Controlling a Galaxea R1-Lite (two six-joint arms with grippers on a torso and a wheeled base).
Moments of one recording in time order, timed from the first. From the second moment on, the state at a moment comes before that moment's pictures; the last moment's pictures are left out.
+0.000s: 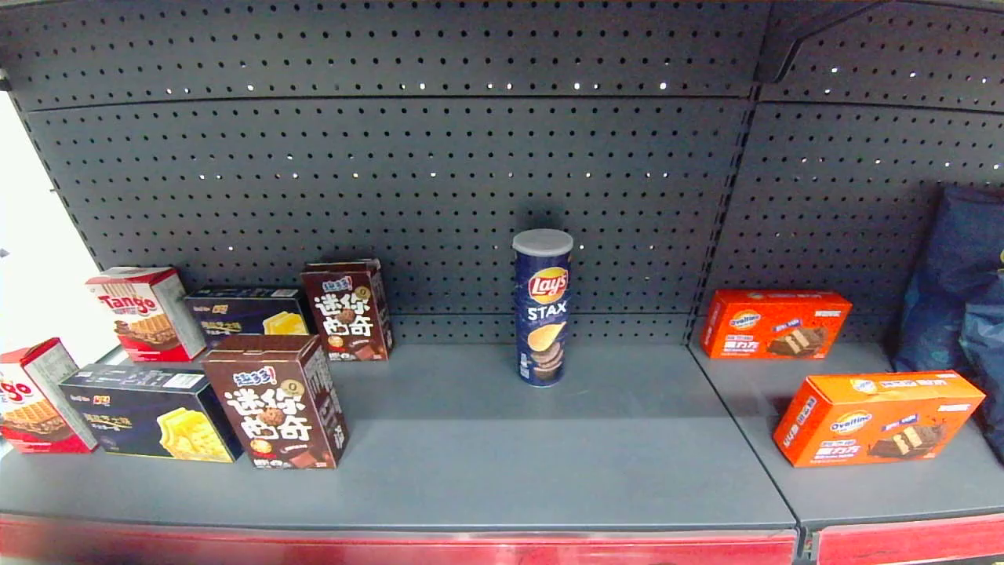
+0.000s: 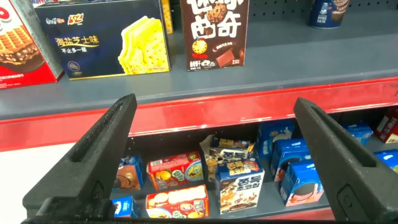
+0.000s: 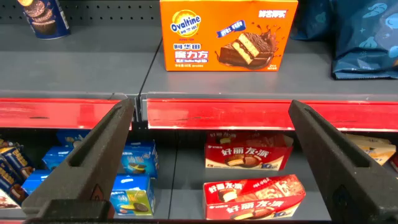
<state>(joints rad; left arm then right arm) 0.00 0.00 0.00 0.00 -0.12 0.03 0.00 0.00 0.00 0.00 0.02 0.00</state>
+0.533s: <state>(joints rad) 0.00 0.00 0.00 0.00 -0.12 0.03 0.00 0.00 0.00 0.00 0.02 0.00</state>
